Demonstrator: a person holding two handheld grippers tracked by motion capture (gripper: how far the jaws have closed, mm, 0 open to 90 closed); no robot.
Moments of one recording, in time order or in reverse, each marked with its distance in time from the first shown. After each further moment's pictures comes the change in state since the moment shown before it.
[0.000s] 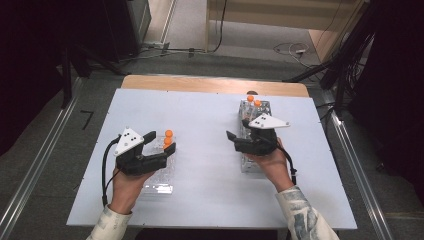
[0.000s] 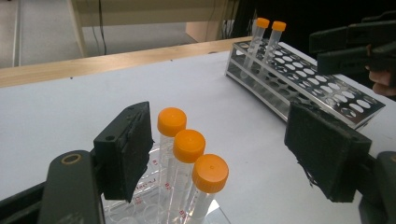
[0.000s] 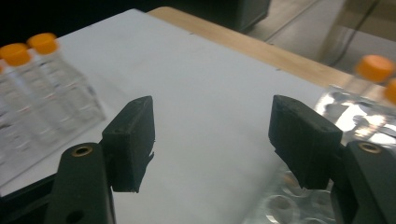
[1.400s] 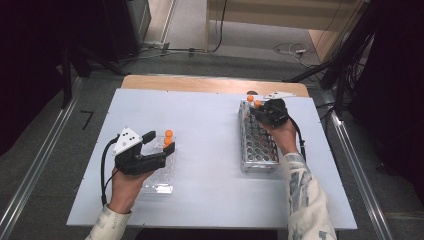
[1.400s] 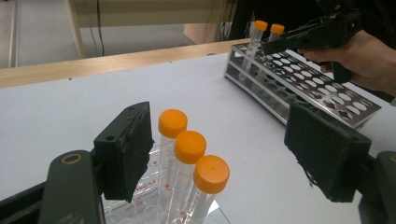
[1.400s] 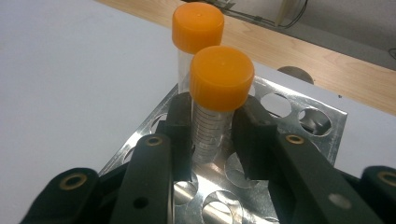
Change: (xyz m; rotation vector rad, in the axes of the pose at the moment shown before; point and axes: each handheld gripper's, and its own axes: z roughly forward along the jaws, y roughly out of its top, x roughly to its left) left arm 0.002 0.000 -0.001 -0.005 -0.010 -0.008; right arm -0.108 0.002 0.065 0.152 -0.100 0.067
